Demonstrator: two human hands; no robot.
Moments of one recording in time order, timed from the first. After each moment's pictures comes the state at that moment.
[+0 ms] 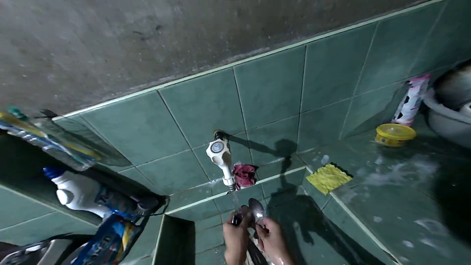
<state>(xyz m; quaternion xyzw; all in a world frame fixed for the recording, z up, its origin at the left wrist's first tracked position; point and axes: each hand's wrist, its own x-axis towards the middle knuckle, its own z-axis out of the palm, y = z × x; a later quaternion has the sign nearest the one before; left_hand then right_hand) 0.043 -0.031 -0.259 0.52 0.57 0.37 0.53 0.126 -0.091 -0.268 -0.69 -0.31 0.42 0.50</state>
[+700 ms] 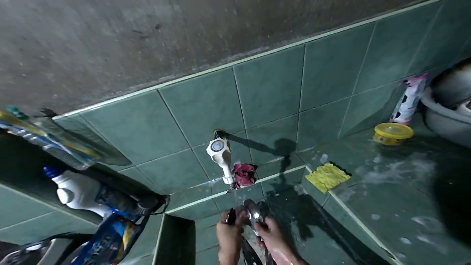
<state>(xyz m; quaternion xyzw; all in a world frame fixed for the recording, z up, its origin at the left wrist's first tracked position) 0.026 -0.025 -0.258 0.55 0.56 0.38 0.48 0.127 -0.096 -0.248 -0.64 -0.22 0.54 0.51</state>
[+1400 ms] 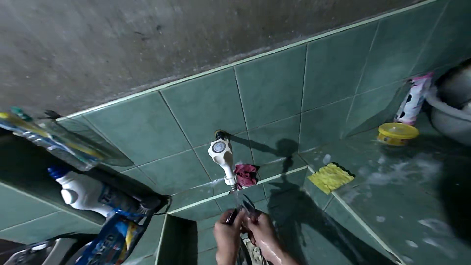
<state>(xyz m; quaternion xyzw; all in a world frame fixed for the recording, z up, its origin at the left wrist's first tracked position) 0.019 -0.026 -0.239 0.61 0.55 0.38 0.43 0.112 -0.066 -0.255 -0.59 -0.25 0.51 0.57</state>
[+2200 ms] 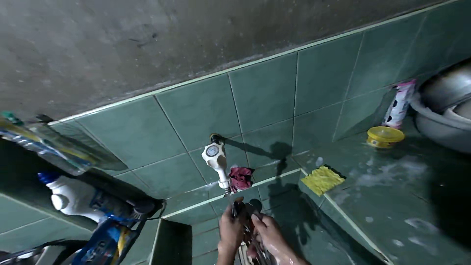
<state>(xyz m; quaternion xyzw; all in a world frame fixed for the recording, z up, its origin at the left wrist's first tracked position) 0.038 -0.013 -0.239 0.66 0.46 0.34 0.49 0.141 -0.094 -0.234 -0.58 -0.28 0.56 0.52</state>
